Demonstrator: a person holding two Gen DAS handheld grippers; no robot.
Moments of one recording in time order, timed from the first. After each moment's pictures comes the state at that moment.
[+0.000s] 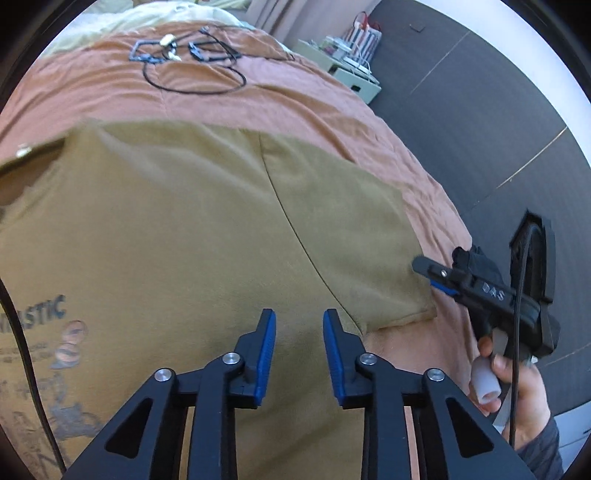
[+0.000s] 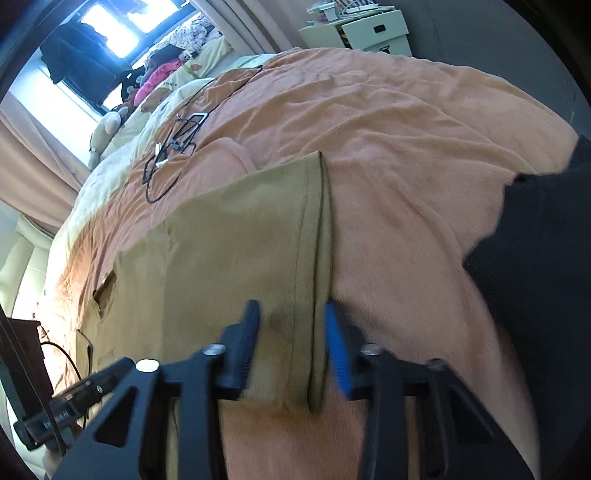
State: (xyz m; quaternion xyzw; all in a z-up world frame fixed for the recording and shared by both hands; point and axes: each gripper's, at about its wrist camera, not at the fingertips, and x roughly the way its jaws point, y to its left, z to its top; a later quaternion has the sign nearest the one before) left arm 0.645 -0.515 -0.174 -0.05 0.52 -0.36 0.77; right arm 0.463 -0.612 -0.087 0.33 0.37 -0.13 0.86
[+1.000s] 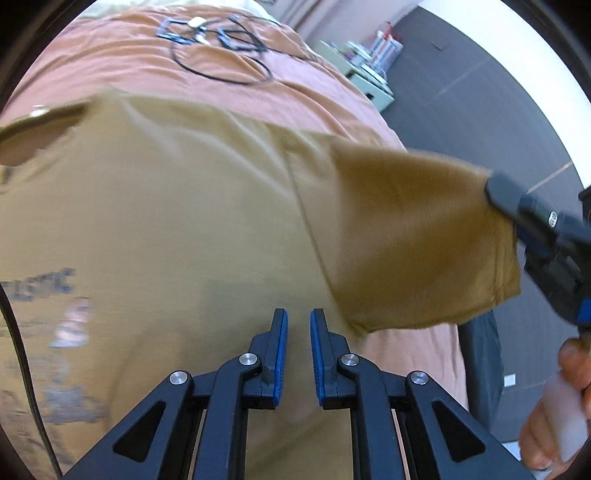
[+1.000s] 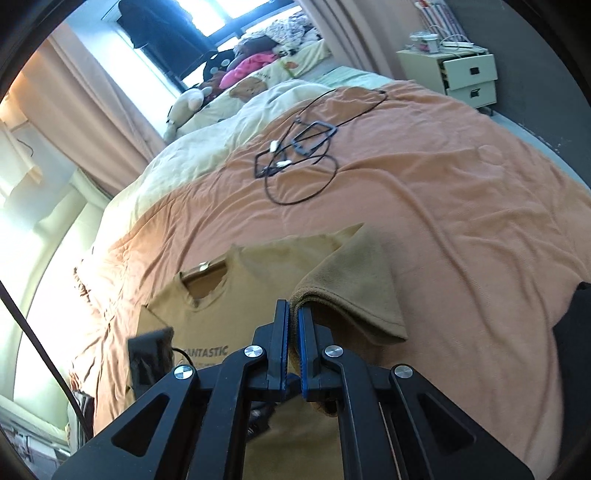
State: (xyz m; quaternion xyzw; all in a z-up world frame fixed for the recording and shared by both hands) left arm 0.647 -0.476 -0.172 -0.09 0.54 -0.34 0.77; right arm 0.487 -0.535 -0.002 0.27 0.34 -0.02 0.90
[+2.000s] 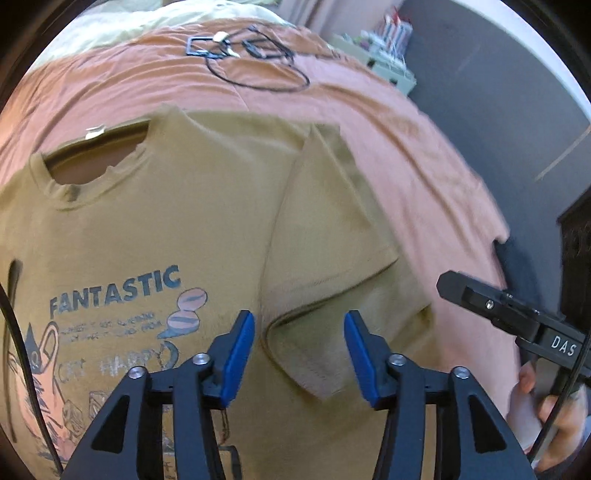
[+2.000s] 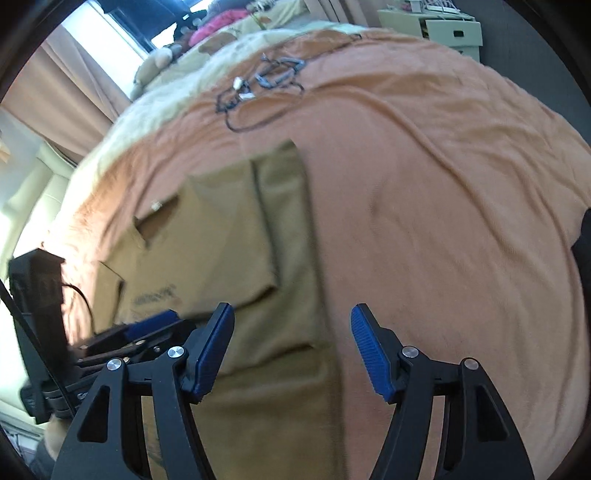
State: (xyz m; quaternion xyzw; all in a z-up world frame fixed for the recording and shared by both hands) left arm 0.650 -0.455 -0.170 0.03 0.54 -0.28 0.79; right arm 0.497 -0.546 -0.069 0.25 0.43 -0.07 0.86
